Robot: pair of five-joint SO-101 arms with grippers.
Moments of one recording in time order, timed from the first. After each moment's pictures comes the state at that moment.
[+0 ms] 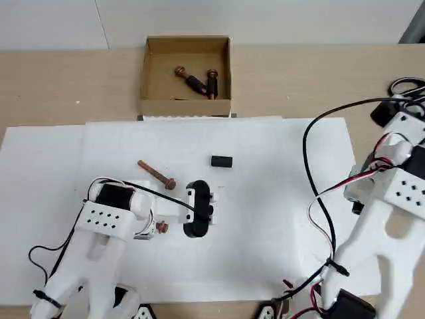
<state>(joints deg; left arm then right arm) 9.1 -33.4 53.1 73.8 -74.8 25.9 -22.3 10.1 98.5 7.4</state>
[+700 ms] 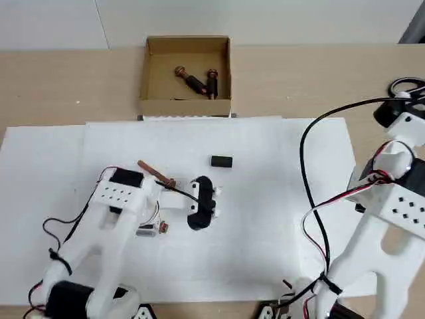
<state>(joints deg) 9.1 -16.1 47.0 70.9 -74.8 25.9 -28.6 10.6 98.5 7.4</state>
